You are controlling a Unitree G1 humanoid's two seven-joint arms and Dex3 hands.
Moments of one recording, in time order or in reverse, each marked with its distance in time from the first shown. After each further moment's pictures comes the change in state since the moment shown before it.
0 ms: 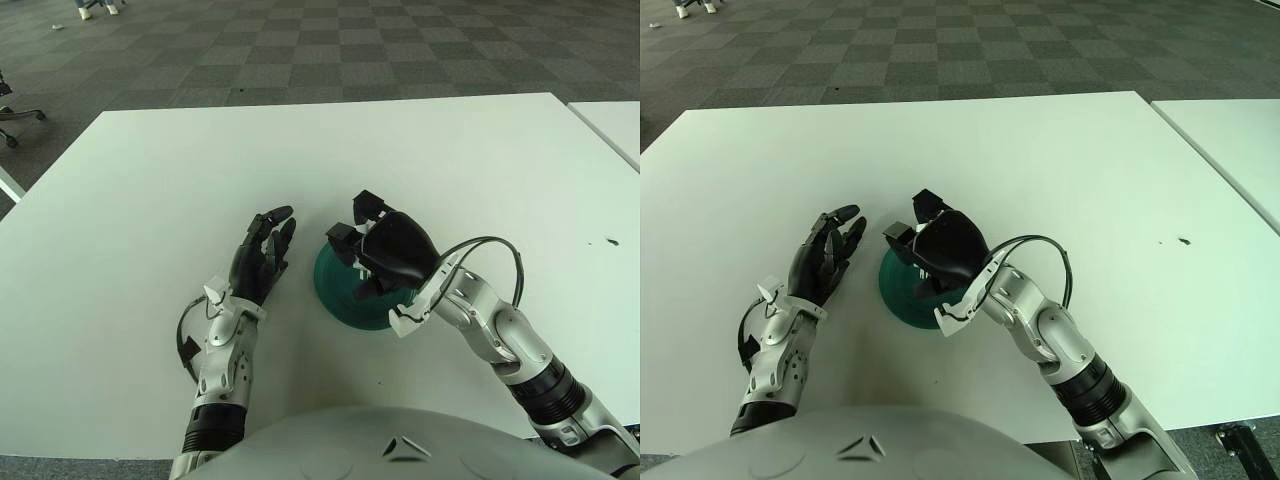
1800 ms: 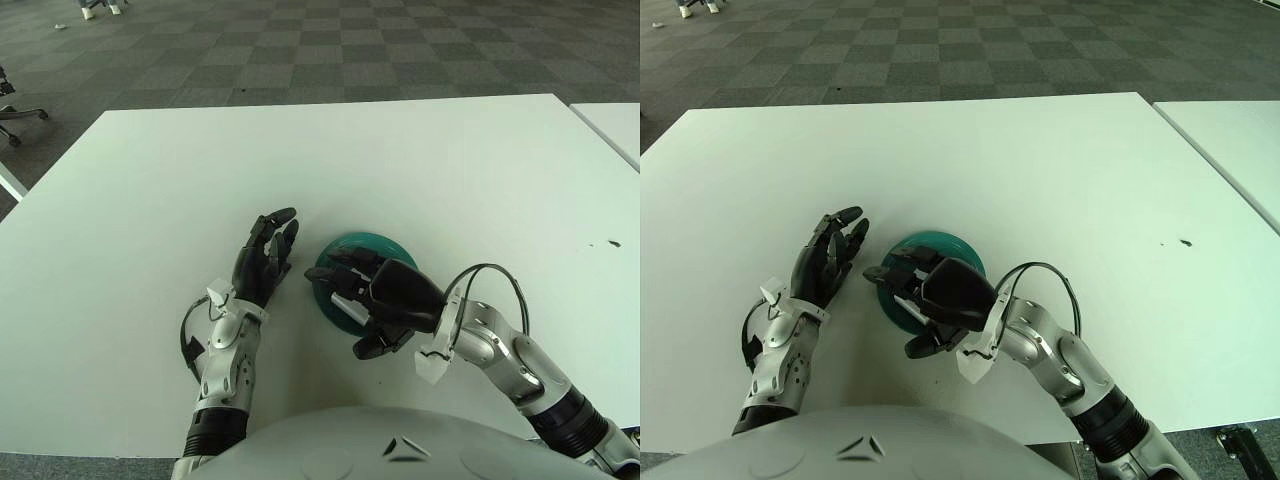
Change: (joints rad) left arm 0.018 -0.003 -0.021 -0.017 0.000 -0.001 0.013; right arm 0.199 -0.078 -0.036 -0.019 0.179 -0.183 0.027
